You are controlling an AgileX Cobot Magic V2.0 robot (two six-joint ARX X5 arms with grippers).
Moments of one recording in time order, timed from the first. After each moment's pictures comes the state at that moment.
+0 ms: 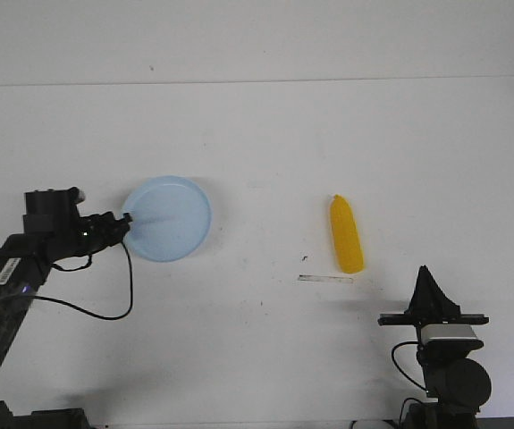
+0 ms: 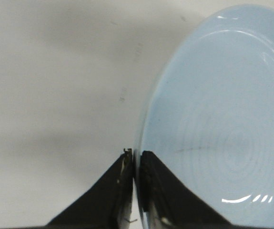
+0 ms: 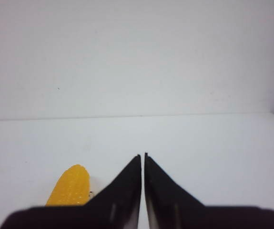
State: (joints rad) left arm 0.04 1.44 1.04 -0.38 0.42 -0.33; right arm 0.00 0.00 0.01 0.12 0.00 0.05
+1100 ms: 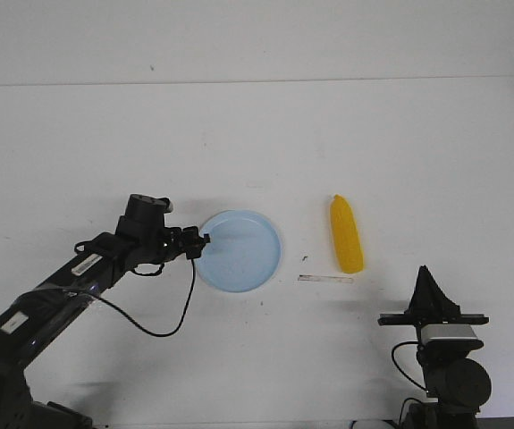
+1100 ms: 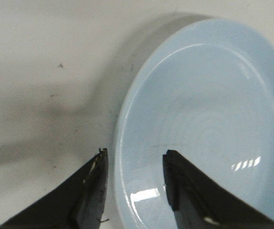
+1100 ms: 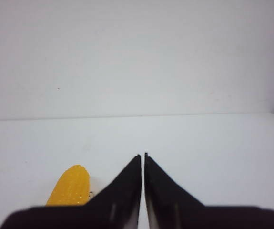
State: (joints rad) left arm -0.37 1.57 1.04 -0.25 0.28 -0.46; right arm 0.00 0.00 0.01 0.12 0.00 0.05
